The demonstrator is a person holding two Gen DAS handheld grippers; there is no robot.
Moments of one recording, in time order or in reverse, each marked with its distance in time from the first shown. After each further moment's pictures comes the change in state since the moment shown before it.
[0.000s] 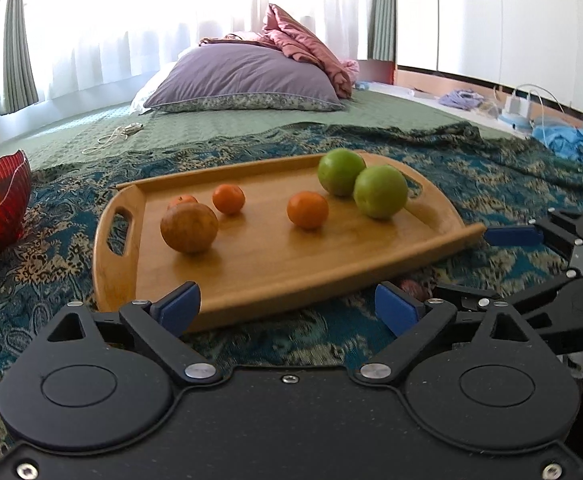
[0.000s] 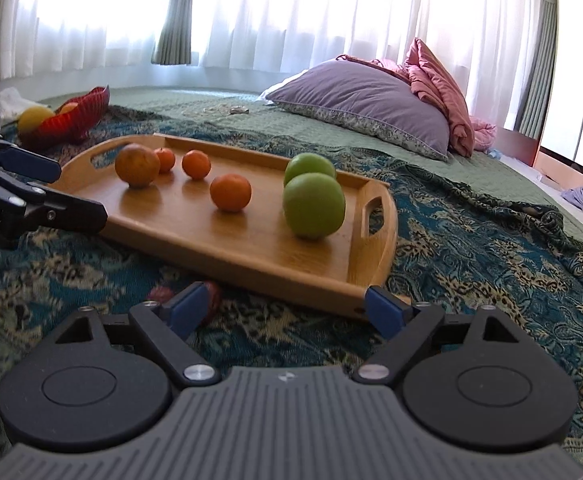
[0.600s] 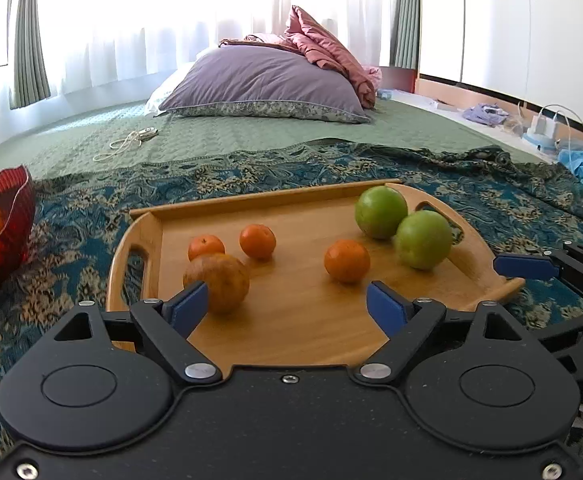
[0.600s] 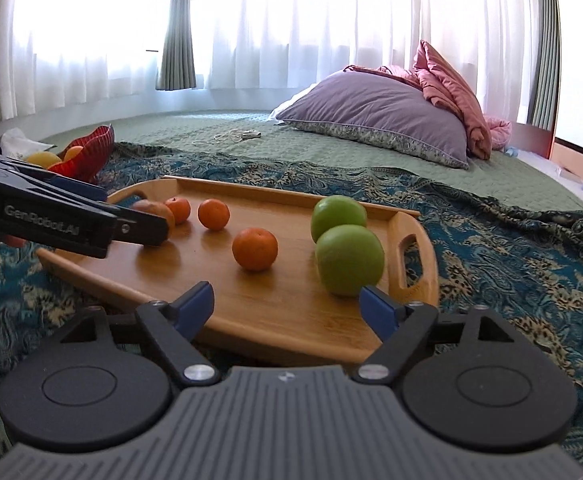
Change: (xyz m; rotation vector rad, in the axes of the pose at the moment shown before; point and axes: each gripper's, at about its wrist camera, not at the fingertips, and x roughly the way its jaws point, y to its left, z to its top) left arm 0.035 0.029 0.049 -0.053 -0.002 0.032; right arm 0.021 0.007 0.037 0.086 -0.044 0.055
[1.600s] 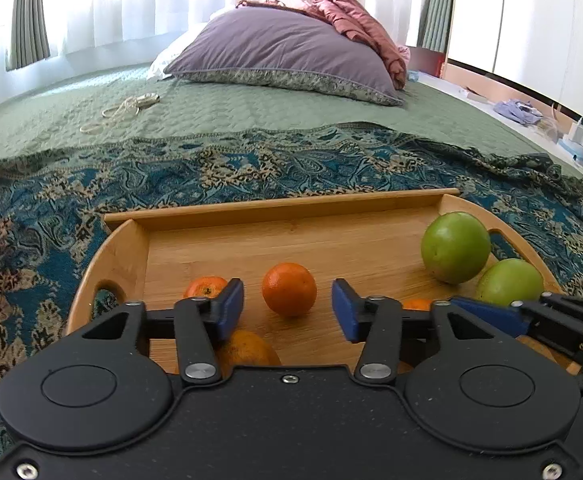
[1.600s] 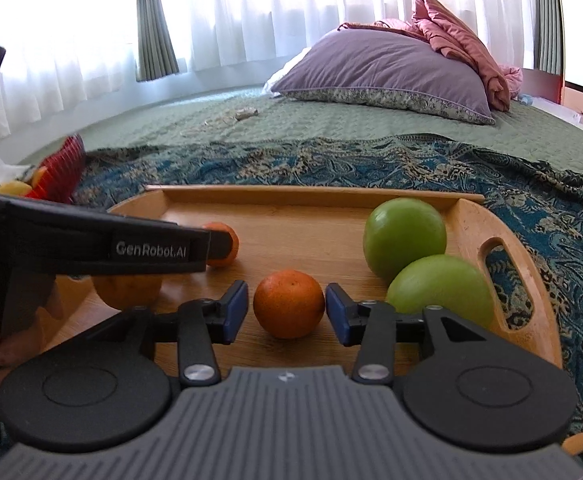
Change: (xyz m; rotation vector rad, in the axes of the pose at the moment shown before) left arm 0.117 0.036 0.045 -0.066 0.093 0.013; right arm 0.102 0.017 0.036 0.150 0.092 0.039
